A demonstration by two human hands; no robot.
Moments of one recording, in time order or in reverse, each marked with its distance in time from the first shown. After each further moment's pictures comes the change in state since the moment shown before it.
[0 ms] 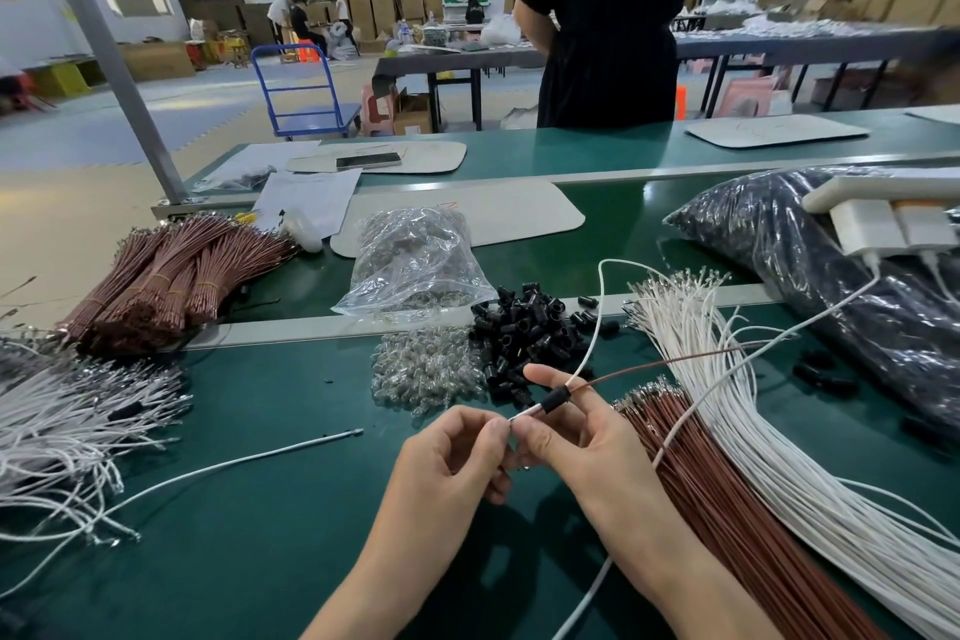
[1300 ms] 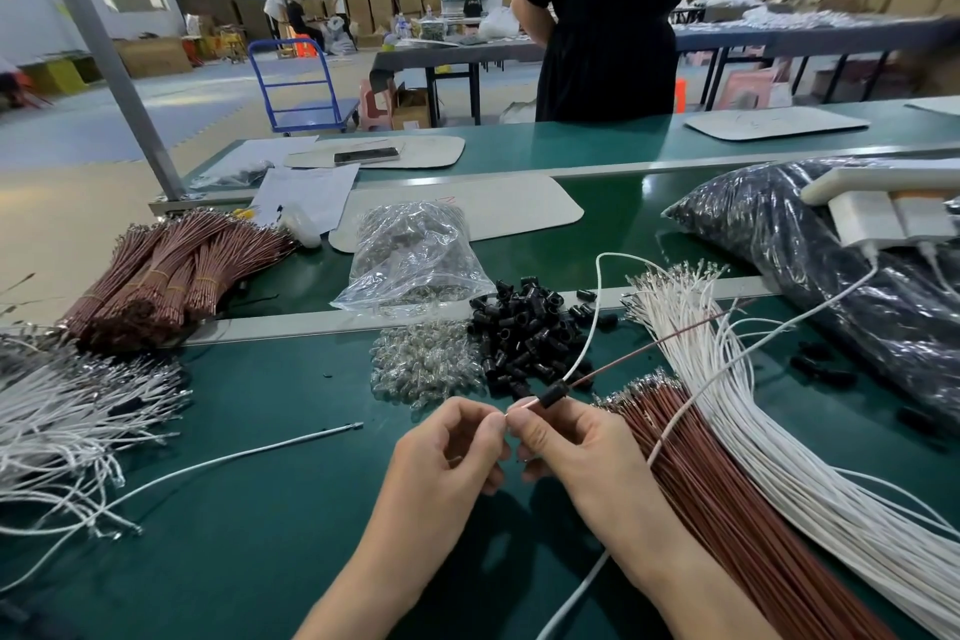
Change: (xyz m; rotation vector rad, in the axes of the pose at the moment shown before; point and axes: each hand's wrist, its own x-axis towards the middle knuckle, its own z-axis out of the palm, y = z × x) left_hand -0.003 0.004 -0.004 0.140 0.031 0.035; right_hand -0.004 -0.001 0.004 -0.069 0.001 0.053
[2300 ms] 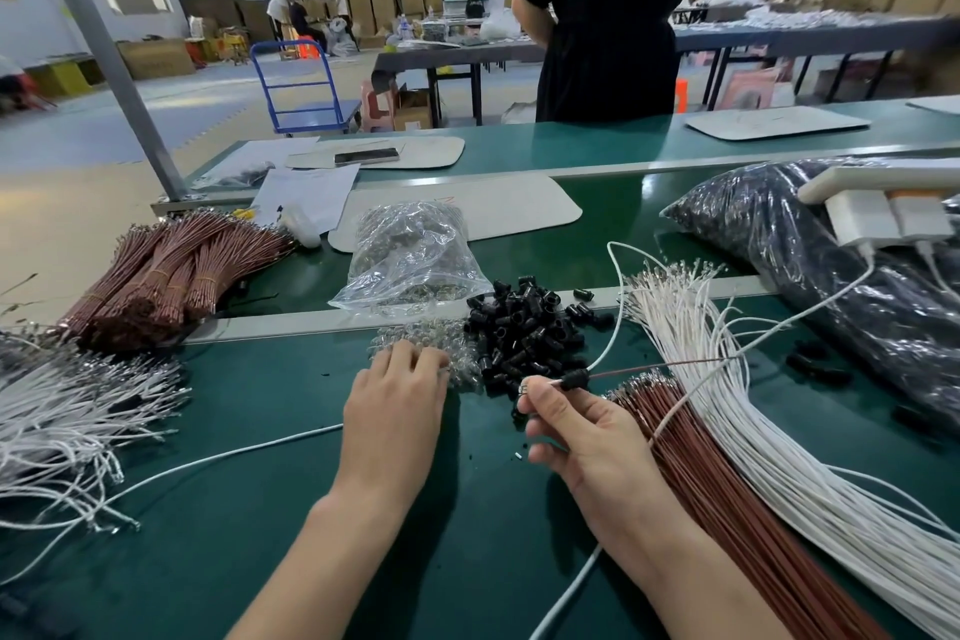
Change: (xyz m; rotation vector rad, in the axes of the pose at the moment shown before) left_hand 0.050 -0.021 -0.018 1.165 0.245 0.274; right_hand 0.002 -0.008 -0.002 0.423 0.076 0.150
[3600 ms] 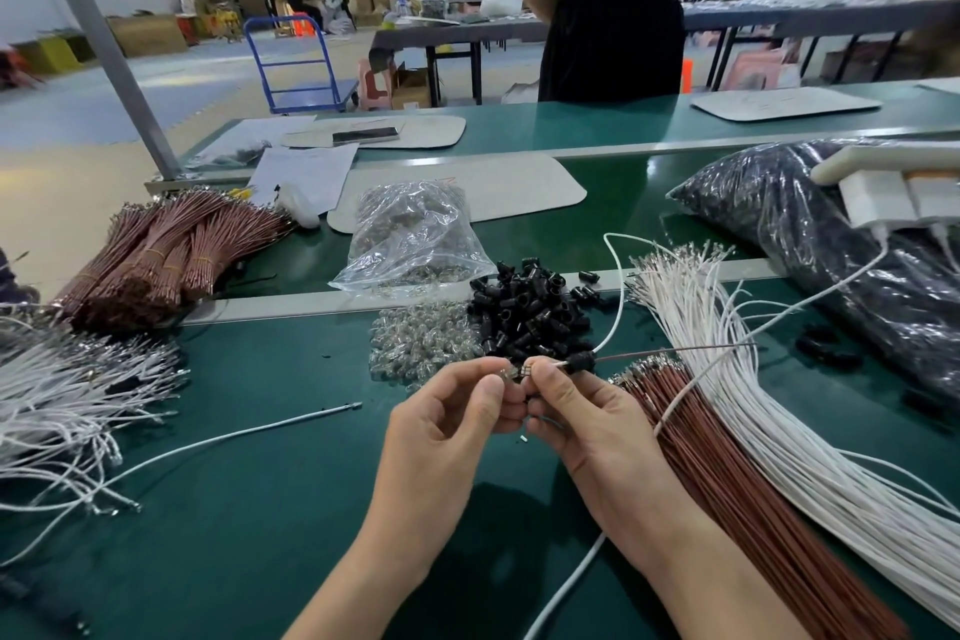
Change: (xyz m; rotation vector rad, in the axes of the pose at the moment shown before) left_hand -0.040 0.036 -0.033 -1.473 -0.136 -0.304; right_hand -0.002 0.003 0.010 0.045 -0.046 -0.021
